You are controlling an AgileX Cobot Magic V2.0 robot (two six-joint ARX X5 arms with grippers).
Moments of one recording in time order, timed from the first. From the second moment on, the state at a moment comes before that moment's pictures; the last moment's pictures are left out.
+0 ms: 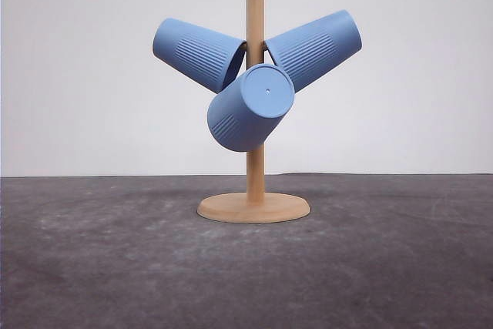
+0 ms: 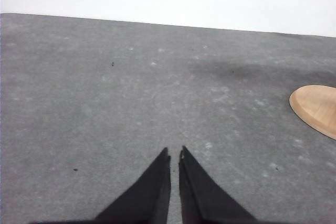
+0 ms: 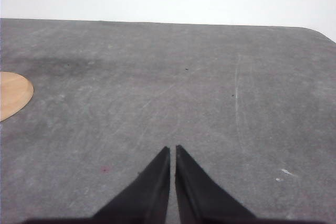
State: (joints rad) left_arx -0.01 0.00 0.03 -0.18 0.07 -0.07; right_arx 0.00 0.01 0.02 -0.17 -0.03 0.03
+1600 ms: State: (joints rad) left_arx -0.01 0.00 0.03 -0.18 0.07 -0.07; right_arx 0.00 0.01 0.02 -0.17 -0.03 0.03
